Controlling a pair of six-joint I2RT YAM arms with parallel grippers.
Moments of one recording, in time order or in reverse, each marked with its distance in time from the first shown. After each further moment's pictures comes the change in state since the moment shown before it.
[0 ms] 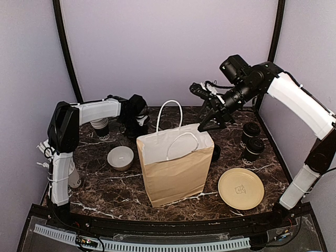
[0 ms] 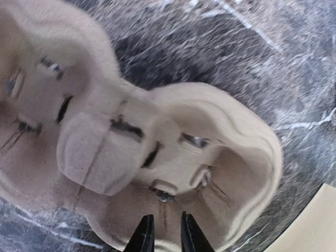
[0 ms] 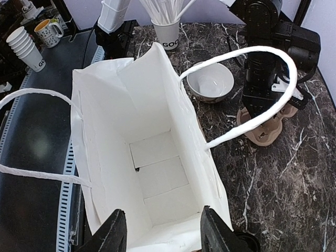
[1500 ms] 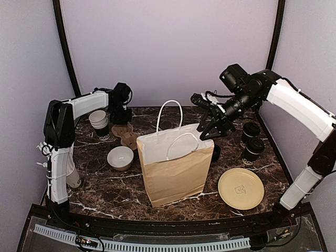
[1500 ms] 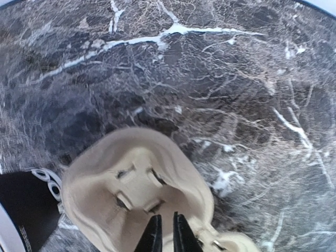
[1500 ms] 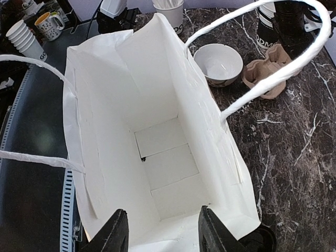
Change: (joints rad) left arm 0.153 0.009 0.106 0.063 -0.303 -0.138; right arm -0.005 -0.038 -0.138 0.039 0.003 -0.004
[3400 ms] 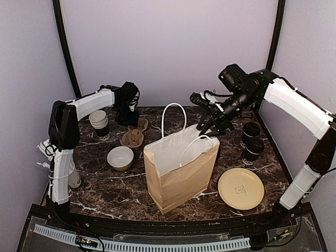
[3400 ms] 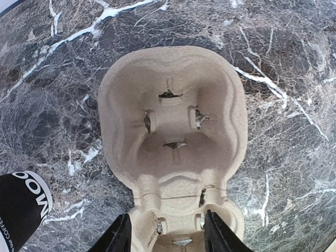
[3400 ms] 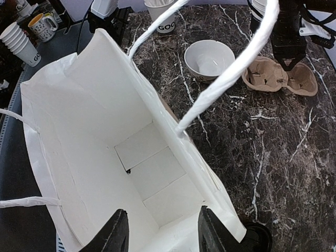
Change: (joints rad) left arm -0.068 0.043 0.116 -0.146 0.042 0.138; right arm -0.018 0.028 0.016 0.006 0.011 -0.001
